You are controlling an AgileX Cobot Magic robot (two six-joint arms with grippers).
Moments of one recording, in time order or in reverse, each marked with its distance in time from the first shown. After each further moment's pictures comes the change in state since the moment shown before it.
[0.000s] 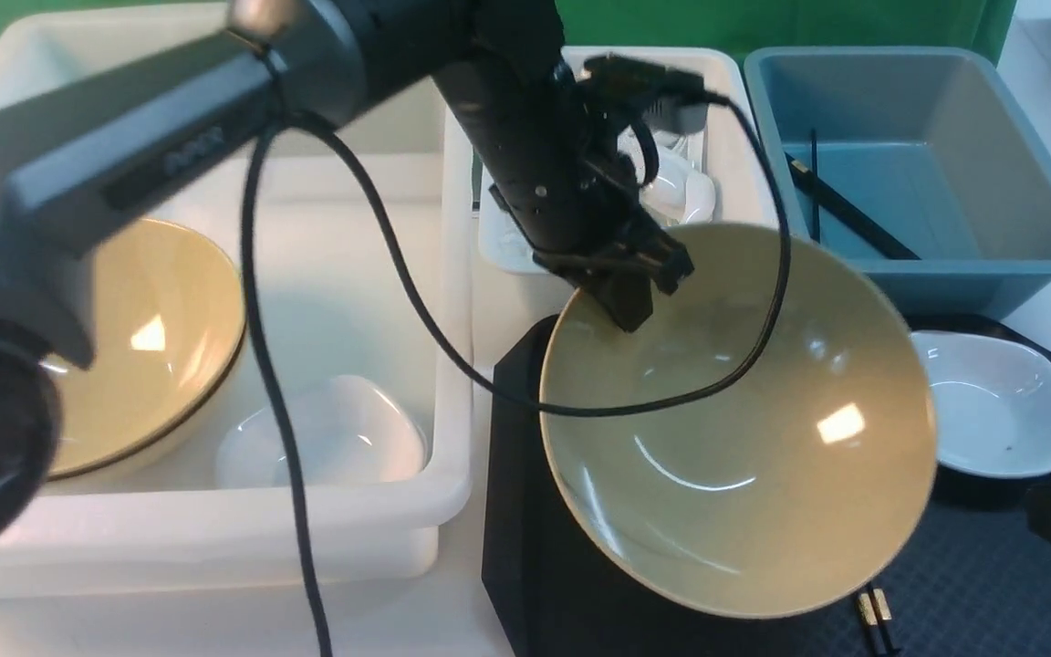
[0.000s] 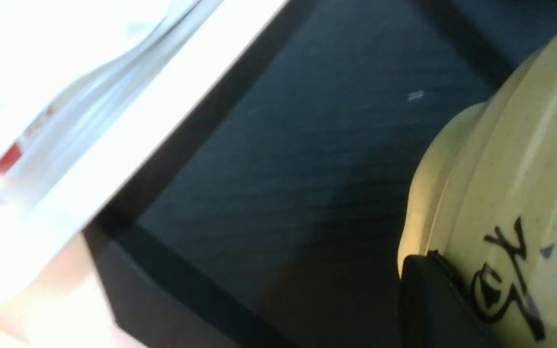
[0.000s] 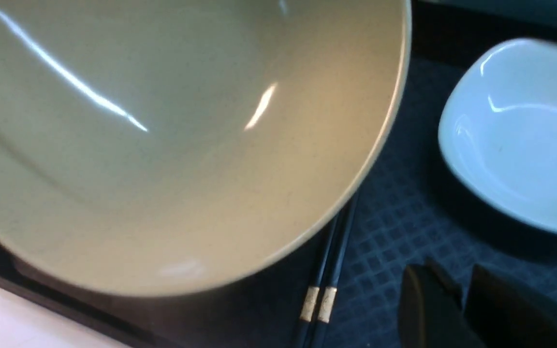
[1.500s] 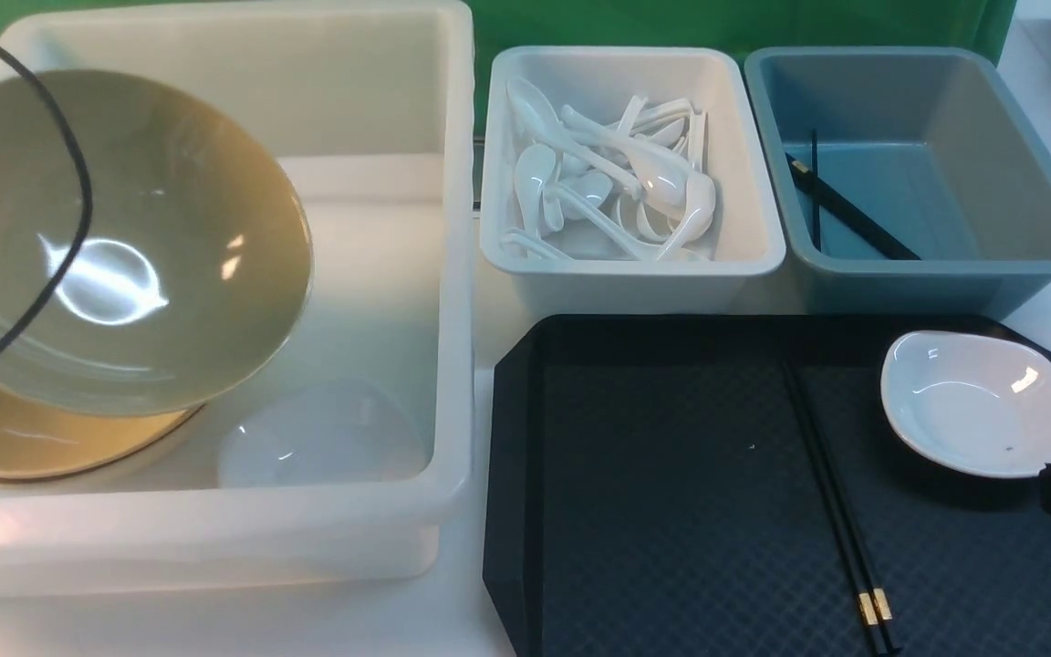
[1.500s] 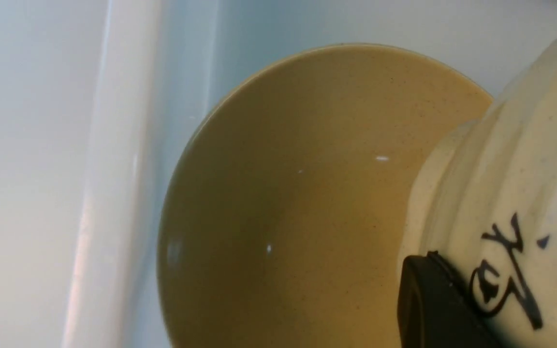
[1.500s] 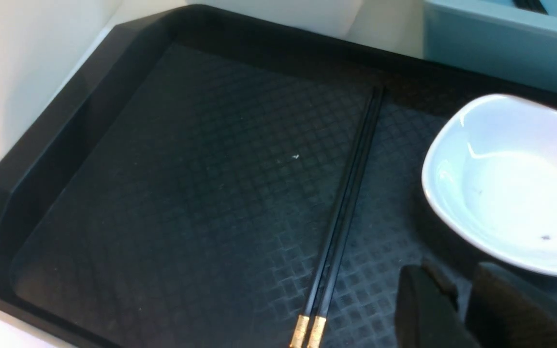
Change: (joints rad) right arm 0.000 -0.039 0.001 -0.004 -0.030 -0.021; left arm 0.933 -0.585 0.653 0.081 -0.324 -0.111
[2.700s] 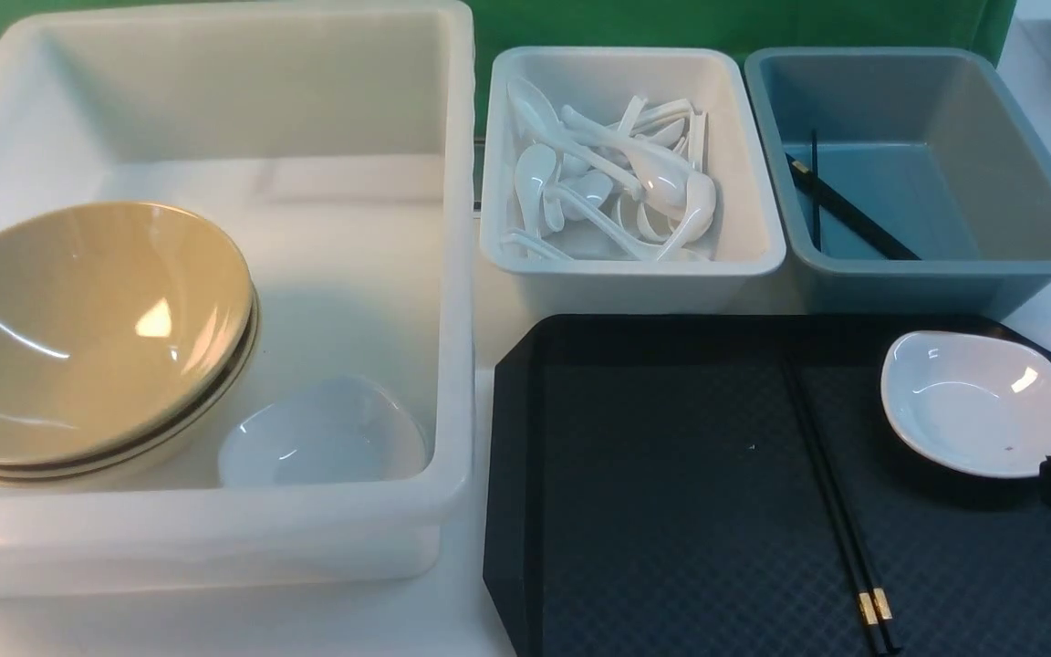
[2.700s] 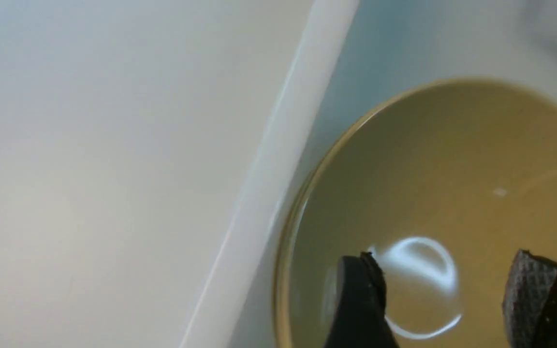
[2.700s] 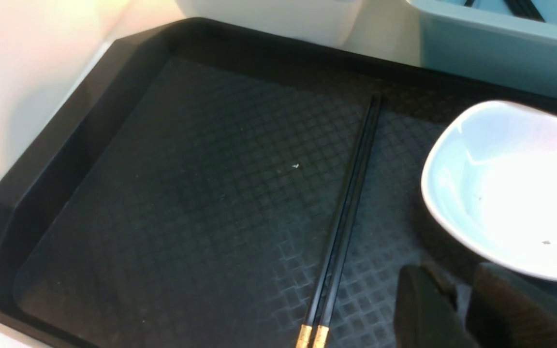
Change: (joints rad) right arm 0.000 0.000 0.000 0.004 -0.015 0.020; left arm 0.122 -0.064 0.011 -0.032 -0.047 -0.083
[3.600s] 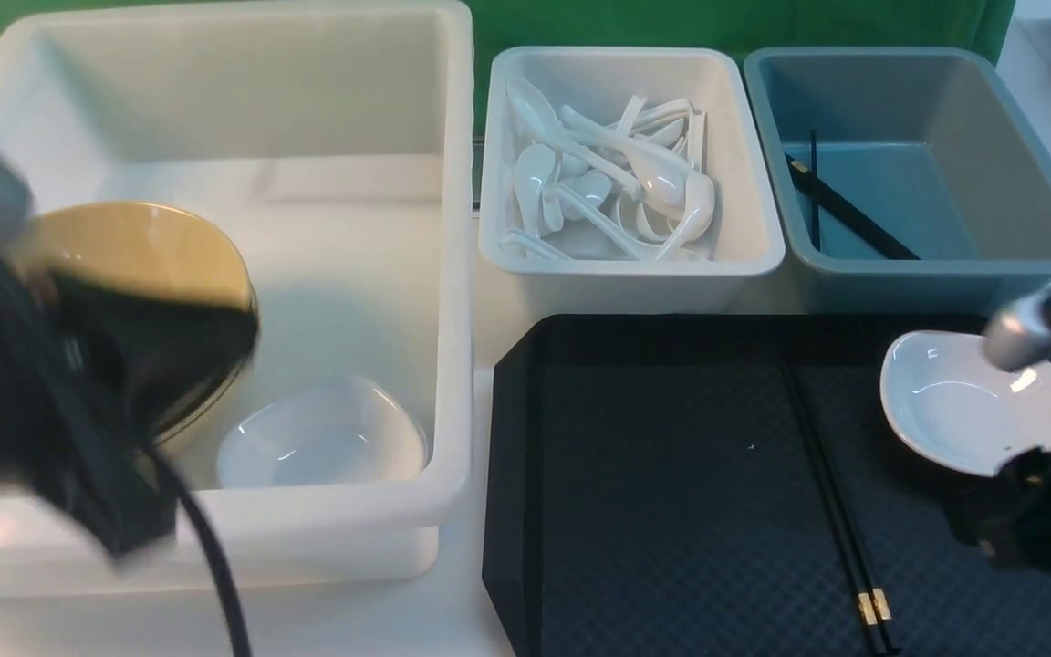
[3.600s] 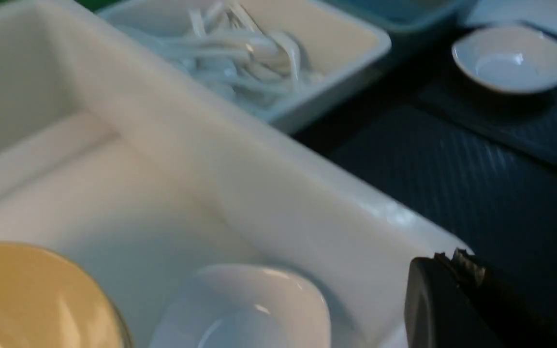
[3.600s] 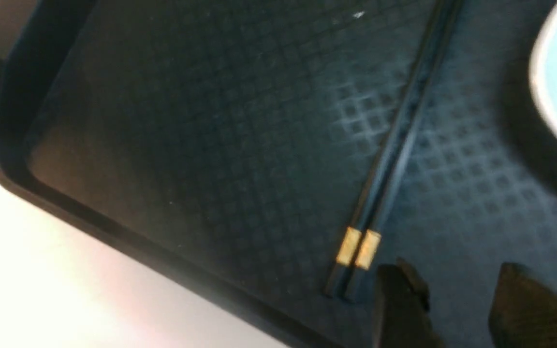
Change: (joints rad) right arm 0.064 0.489 -0.278 -0.018 0.288 -0.030; left arm -0.587 -0.624 0.595 -0.489 -0.107 0.912
